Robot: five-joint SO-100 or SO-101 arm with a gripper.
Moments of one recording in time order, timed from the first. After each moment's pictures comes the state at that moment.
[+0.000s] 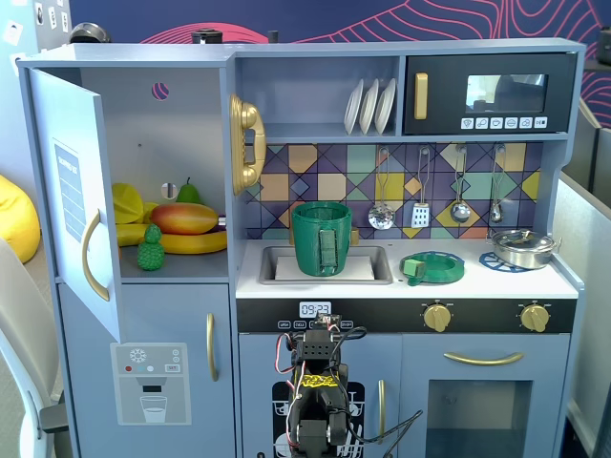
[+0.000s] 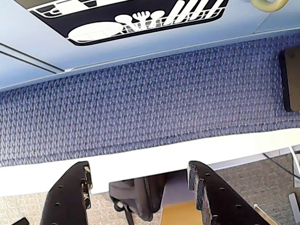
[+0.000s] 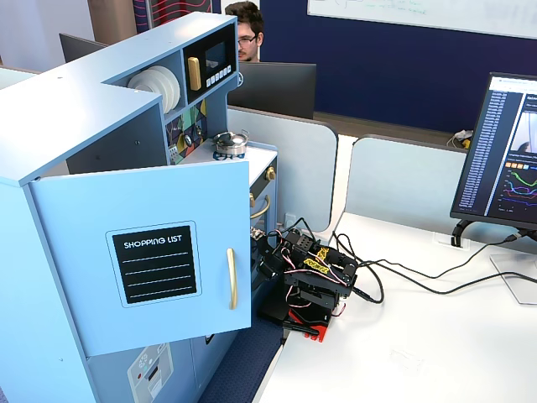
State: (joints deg) arm 1.8 182.7 169.8 78.4 -86.5
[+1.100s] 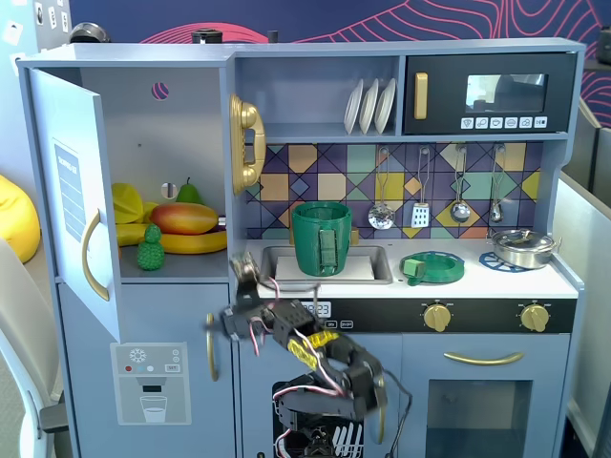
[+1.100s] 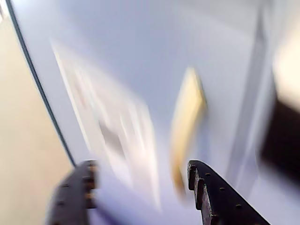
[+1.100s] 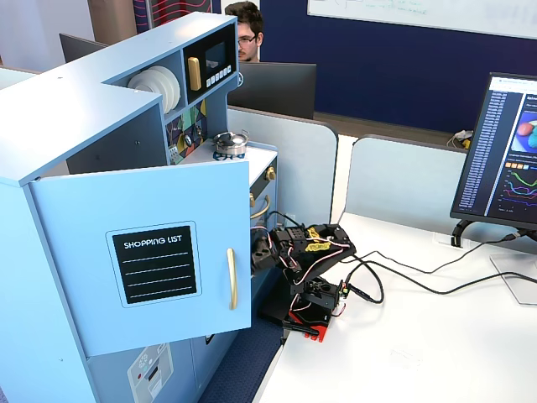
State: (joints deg) arm -43.1 154.7 146.7 23.6 -91.9
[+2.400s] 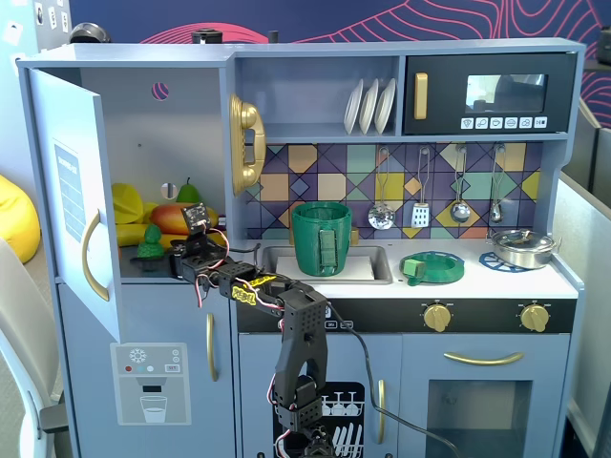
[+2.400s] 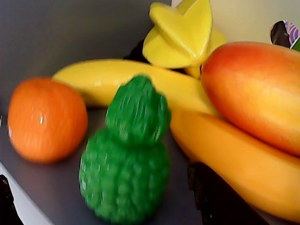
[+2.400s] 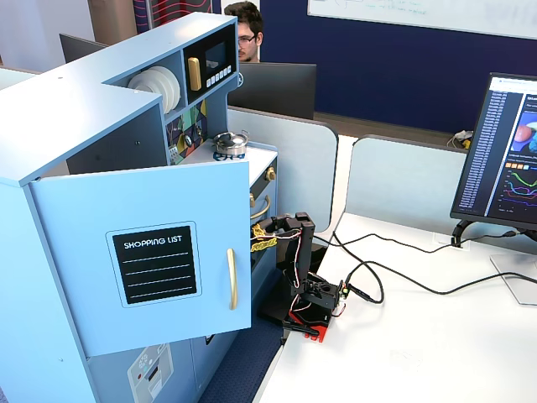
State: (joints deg) arm -43.7 95.4 98.4 -11.2 -96.5
